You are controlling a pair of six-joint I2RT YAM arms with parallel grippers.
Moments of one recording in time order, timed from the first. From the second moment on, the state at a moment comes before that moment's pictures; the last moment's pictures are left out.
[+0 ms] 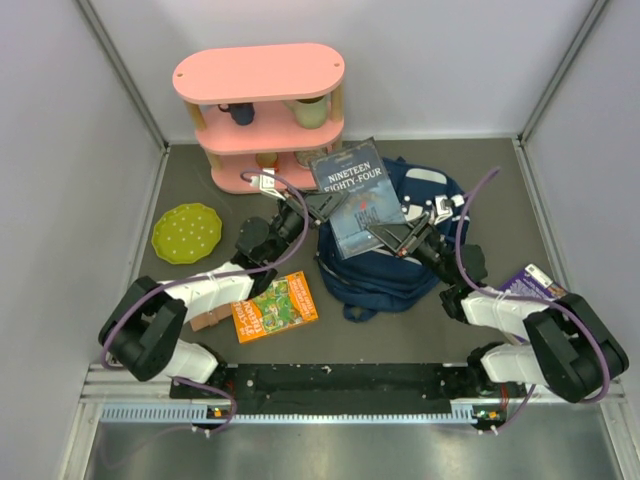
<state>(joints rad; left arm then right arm) -0.64 1.41 0.66 1.09 0.12 -1.18 0.48 1.26 0.32 1.27 -0.38 1.33</state>
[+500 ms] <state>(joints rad) -0.65 1.20 0.80 0.36 0.24 -0.49 0.40 0.50 0.39 0.14 -0.03 0.98</state>
